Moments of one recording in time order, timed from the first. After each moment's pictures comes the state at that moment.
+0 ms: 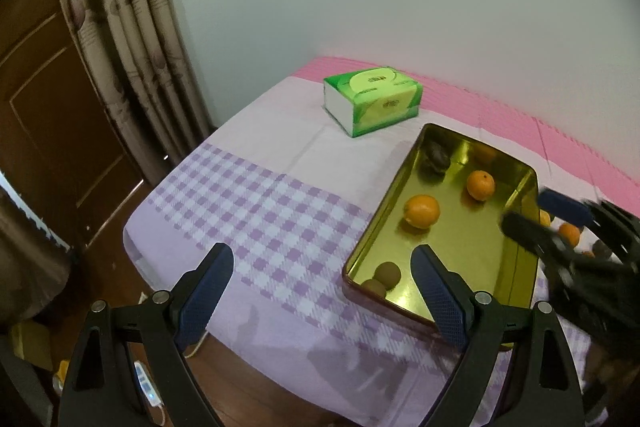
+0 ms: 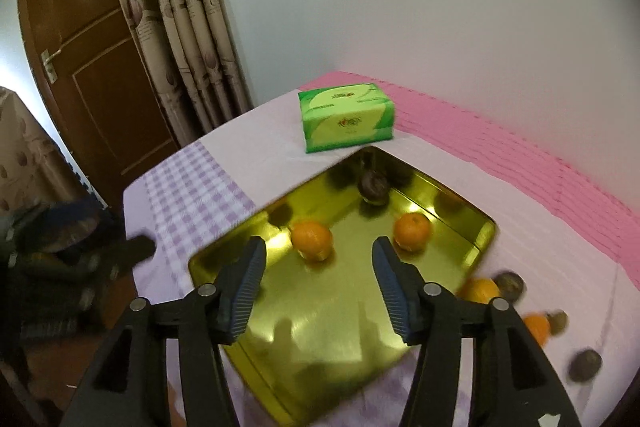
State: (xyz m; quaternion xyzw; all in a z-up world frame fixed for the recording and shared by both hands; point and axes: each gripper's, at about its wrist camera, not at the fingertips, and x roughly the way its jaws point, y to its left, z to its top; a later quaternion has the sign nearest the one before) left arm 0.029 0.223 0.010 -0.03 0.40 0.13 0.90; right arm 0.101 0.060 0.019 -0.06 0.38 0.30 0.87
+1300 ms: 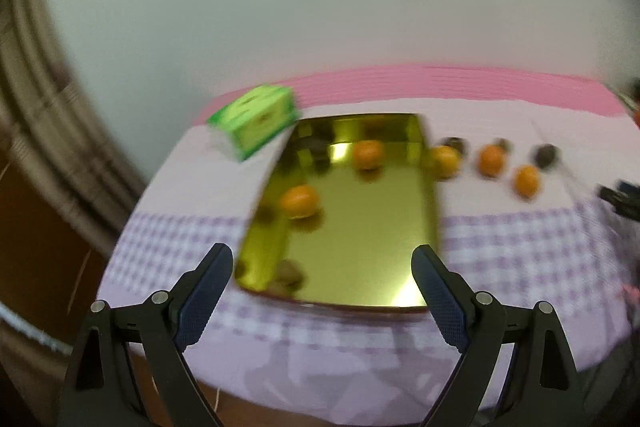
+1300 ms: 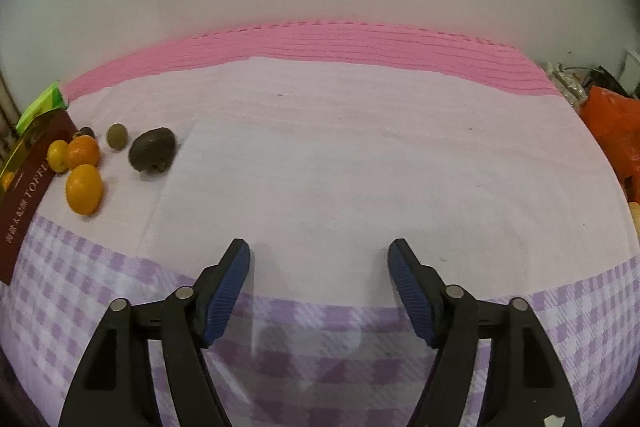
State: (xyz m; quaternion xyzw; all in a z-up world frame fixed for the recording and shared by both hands) left arm 0.013 0.119 0.005 0.12 0.38 -0.04 0.92; right arm 0.051 -0.274 -0.070 0.04 0.45 -0.07 0.89
